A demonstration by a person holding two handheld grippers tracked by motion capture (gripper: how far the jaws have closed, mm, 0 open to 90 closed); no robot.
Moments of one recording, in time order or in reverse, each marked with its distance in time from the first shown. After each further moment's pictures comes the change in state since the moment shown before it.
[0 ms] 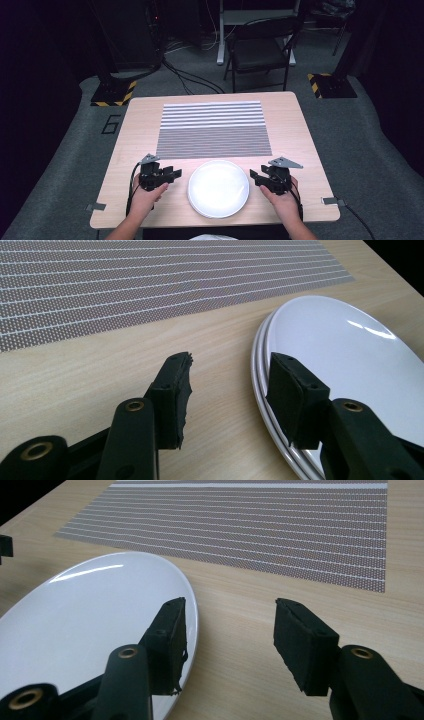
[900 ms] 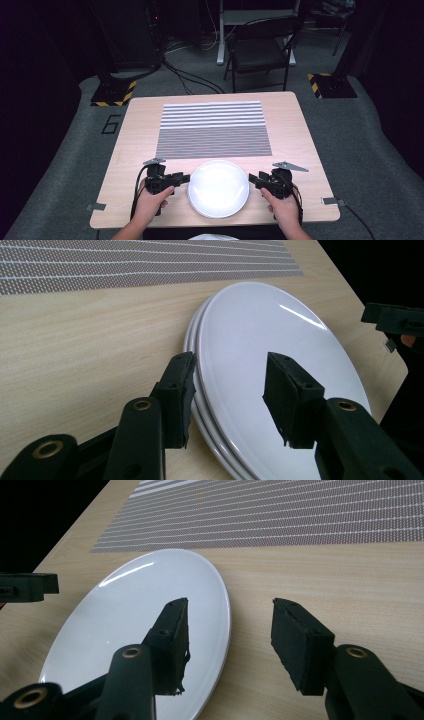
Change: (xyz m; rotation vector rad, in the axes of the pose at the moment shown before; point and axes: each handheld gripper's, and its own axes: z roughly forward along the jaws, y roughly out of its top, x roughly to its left) left arm -0.020 -0.004 0.005 0.066 -0.142 -0.109; right arm 0.002 -0.009 -0.008 0.030 0.090 0.200
